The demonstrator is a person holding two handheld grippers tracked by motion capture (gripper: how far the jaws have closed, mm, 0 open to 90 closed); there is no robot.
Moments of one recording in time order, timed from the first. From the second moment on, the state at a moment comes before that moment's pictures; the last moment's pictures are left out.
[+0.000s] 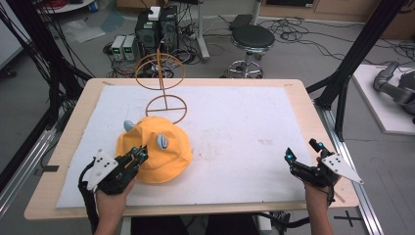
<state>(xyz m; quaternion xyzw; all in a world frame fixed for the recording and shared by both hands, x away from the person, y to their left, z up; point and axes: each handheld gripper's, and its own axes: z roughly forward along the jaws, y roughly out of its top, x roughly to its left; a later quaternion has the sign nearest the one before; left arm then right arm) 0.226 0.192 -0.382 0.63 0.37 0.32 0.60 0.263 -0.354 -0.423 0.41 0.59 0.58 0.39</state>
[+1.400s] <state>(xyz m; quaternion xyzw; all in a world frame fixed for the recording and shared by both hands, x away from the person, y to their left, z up) 0.288 0.186 -0.248 0.55 0.35 0.42 0.64 0.265 -0.347 -0.424 0.40 0.60 0.58 0.38</state>
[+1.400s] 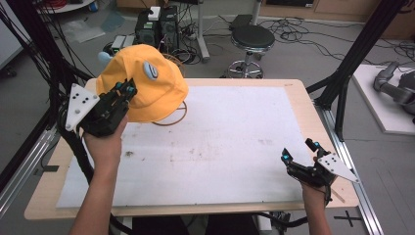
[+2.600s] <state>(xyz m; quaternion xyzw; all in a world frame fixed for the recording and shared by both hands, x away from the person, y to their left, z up) 0.407 0.157 -0.243 0.56 0.40 0.43 0.58 0.268 -0.341 -0.421 0.39 0.60 0.59 0.38</state>
